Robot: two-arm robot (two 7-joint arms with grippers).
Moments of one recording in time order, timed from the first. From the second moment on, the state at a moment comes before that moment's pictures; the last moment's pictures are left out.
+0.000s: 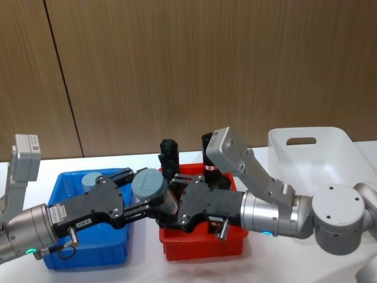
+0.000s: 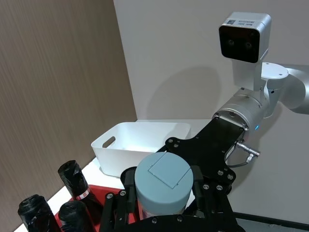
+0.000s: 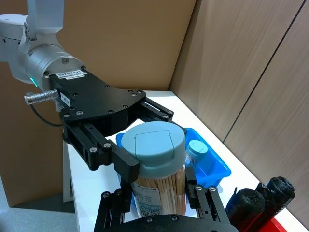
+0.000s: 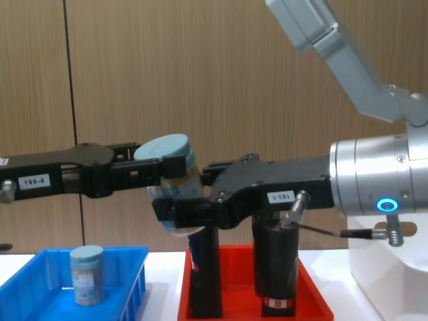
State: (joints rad) left arm -0.36 0.53 0.28 -1.41 -0.58 -0.02 -1.01; right arm 0.43 0.23 -0.47 -1.49 0.07 0.16 0.77
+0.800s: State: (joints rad) left arm -0.36 0.53 0.28 -1.41 -0.58 -0.02 -1.01; right arm 0.42 0.26 -0.45 -1.51 0.12 0.16 0.74
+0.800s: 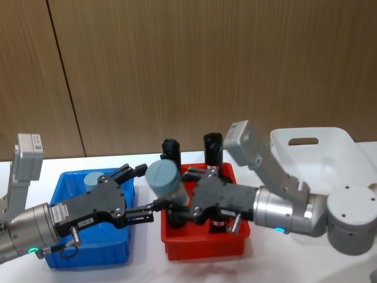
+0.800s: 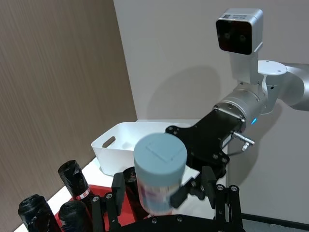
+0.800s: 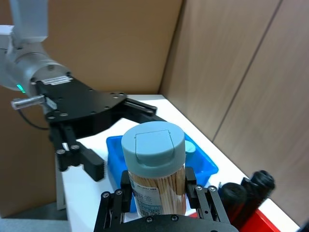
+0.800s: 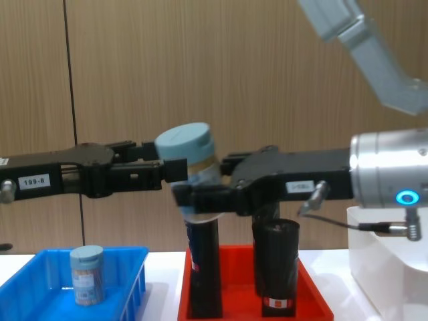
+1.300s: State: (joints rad) left arm -0.36 0.53 0.28 -1.41 -0.58 -0.02 -1.01; right arm 0.40 0.34 -0.37 -1.52 0.22 0.16 0.64
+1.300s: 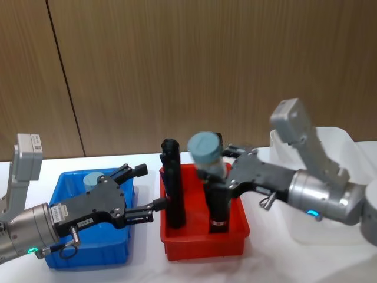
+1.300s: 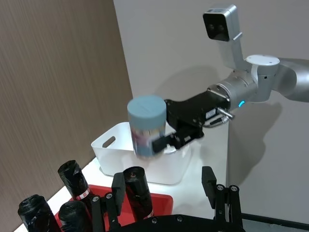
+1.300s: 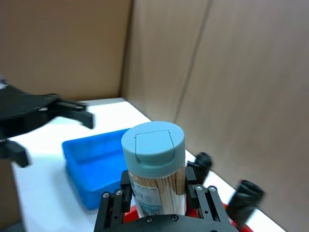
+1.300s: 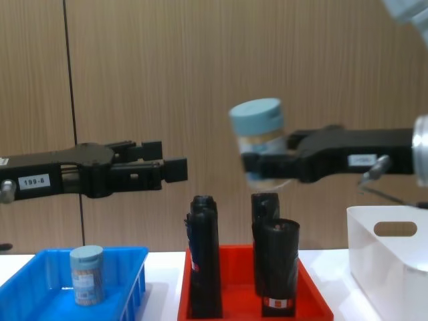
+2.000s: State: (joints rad) left arm -0.36 0.53 0.28 -1.41 -0.58 -0.02 -1.01; right arm 0.42 0.44 -0.25 -1.44 0.31 0.15 0.47
